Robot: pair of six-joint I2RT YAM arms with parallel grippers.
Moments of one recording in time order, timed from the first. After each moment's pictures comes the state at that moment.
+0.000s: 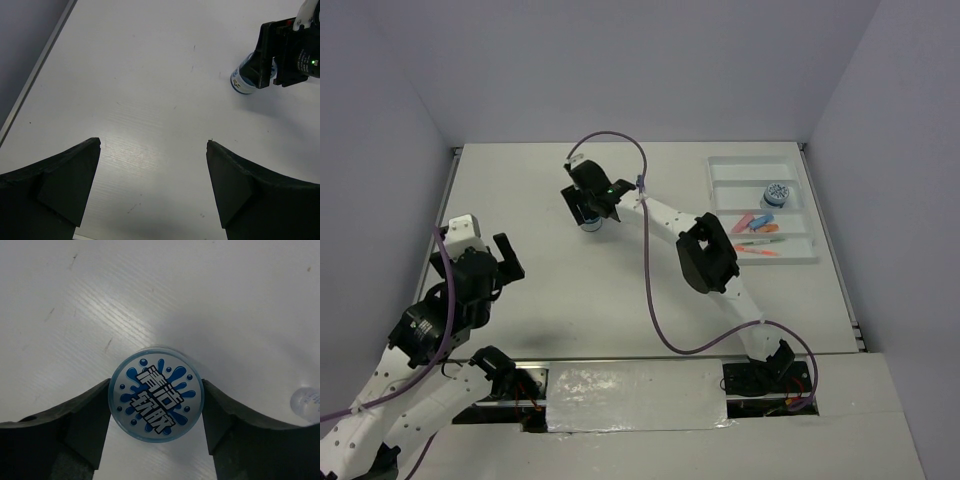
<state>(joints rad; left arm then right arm) -0.57 0.55 0.88 -0.87 -0.75 -0.53 0.80 2.43 2.15 -0.47 0.17 0.12</state>
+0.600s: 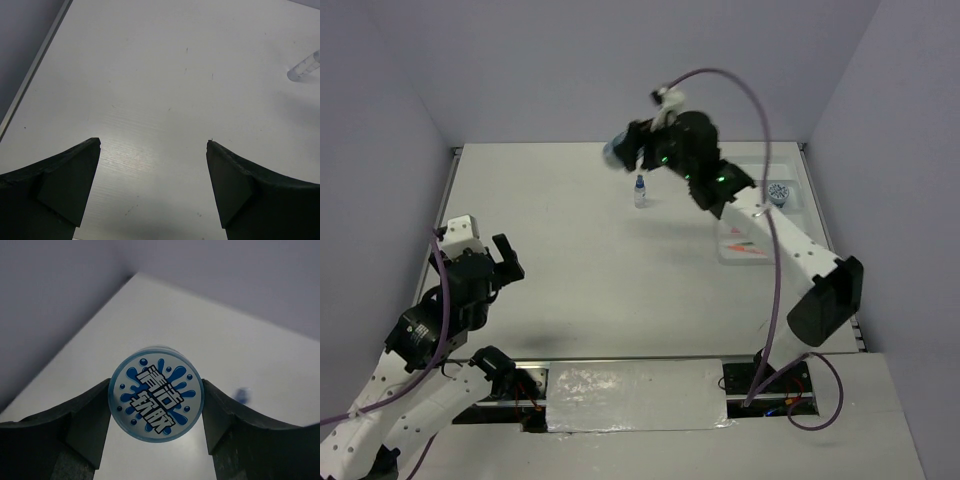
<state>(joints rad) -0.57 0.53 0.88 -0.85 -0.72 -0.50 0.67 1.64 1.55 -0.13 -0.20 0.22</state>
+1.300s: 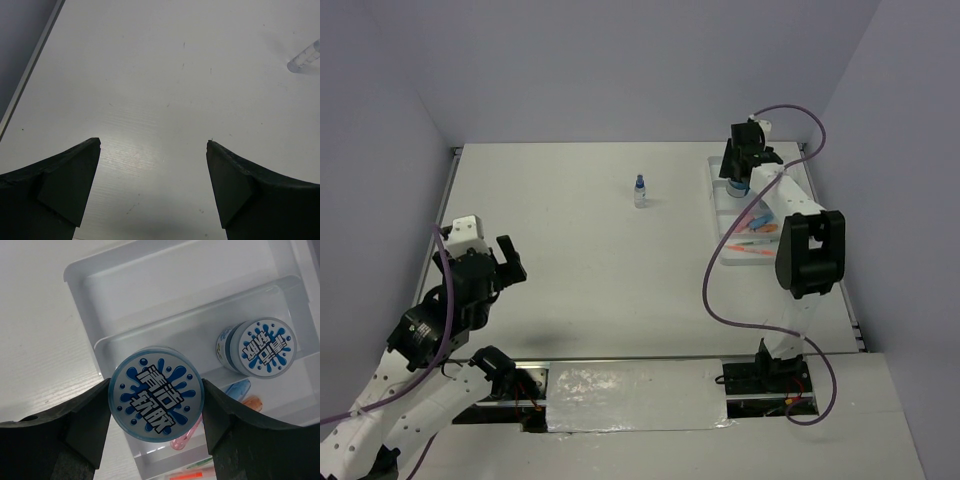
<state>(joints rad) -0.57 0.53 0.87 -0.84 -0.70 -0.48 0.12 1.88 1.55 -0.41 0.38 0.29</state>
